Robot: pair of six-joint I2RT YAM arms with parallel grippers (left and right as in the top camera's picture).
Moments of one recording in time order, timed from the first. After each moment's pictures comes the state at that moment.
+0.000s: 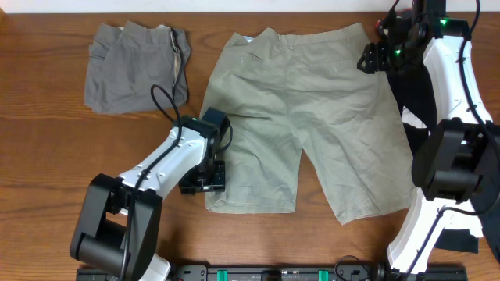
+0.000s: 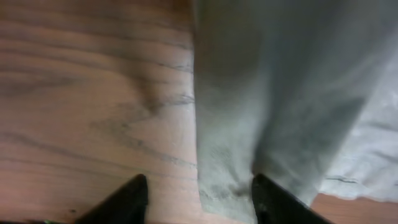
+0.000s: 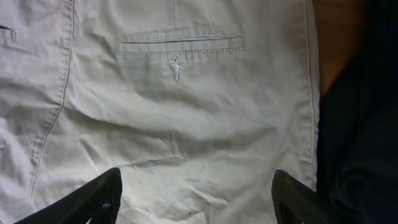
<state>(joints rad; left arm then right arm) -0.40 1.71 1.01 -1.08 0.05 -0.46 -0.10 2.18 1.99 -1.05 -0.31 -0.10</state>
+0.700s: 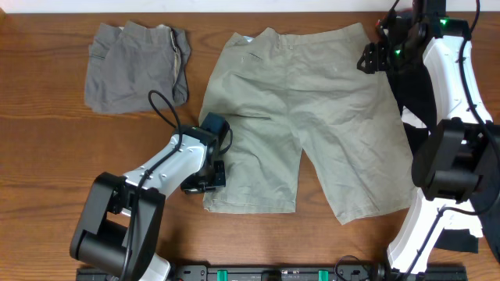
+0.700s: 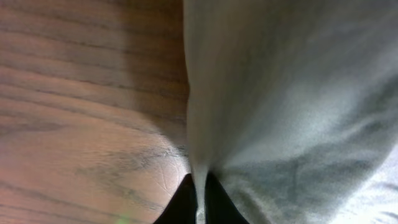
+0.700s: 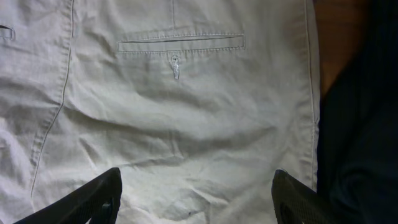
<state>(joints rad) -0.40 1.71 0.92 -0.91 0.02 -0.50 -0.10 2.18 1.99 -1.05 -0.31 -0.10</state>
